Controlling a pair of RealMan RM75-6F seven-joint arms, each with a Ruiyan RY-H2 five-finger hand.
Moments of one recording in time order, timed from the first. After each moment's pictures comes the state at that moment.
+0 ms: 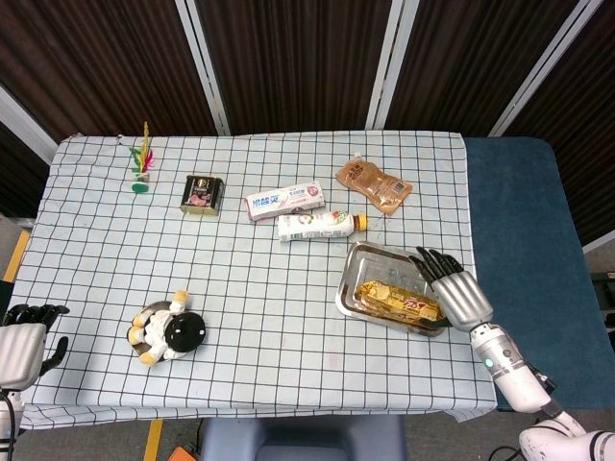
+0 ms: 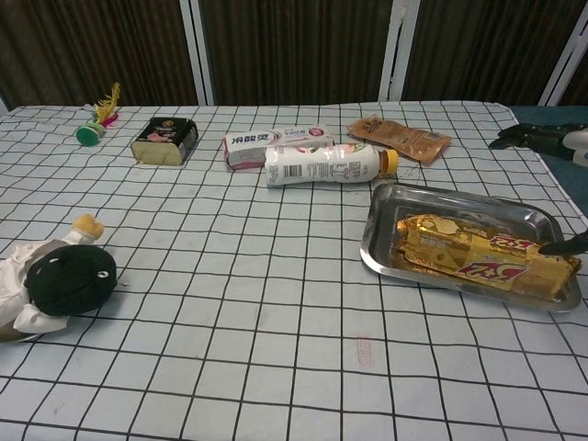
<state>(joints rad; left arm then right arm) -0.12 -1.14 -0.04 -1.60 1.39 1.42 0.27 0.49 -1.27 0.01 -1.56 -1.38 1.14 -0.21</state>
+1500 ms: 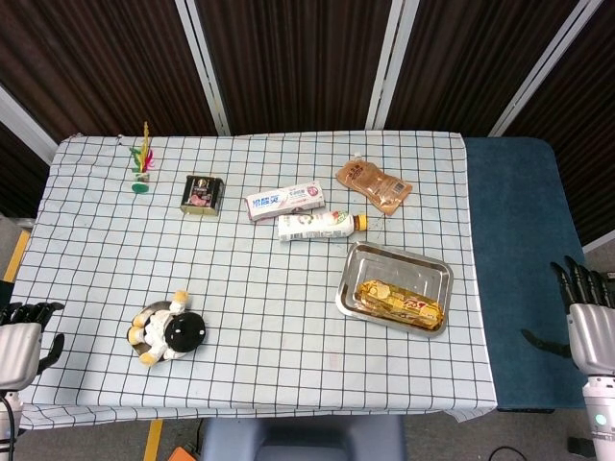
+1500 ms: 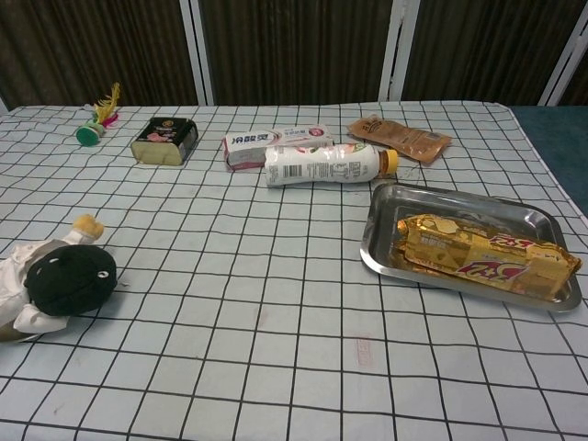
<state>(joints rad) -0.10 -1.18 -0.05 -1.57 1.40 1.46 0.28 0.11 -1.07 0.05 -1.68 -1.34 1.50 -0.08</state>
